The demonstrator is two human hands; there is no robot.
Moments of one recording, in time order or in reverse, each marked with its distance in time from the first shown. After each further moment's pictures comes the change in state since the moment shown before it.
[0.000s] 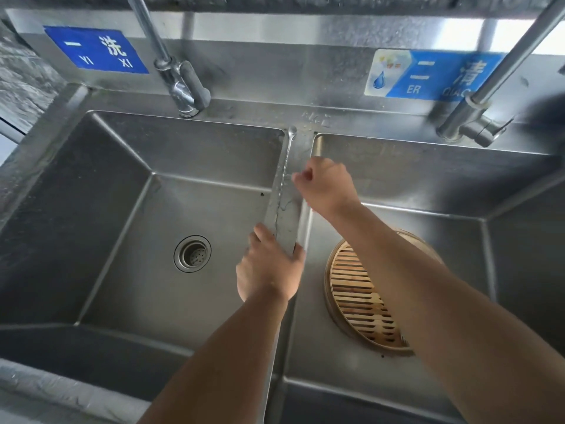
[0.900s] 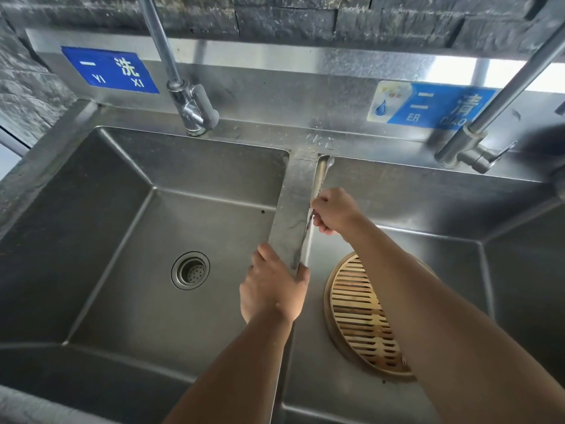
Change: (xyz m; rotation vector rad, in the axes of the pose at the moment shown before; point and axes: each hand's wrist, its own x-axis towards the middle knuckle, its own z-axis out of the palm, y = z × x) left_hand 0.000 0.000 0.000 0.008 -0.019 0.023; right_hand 0.021 0.031 0.009 0.328 -0.160 0.228
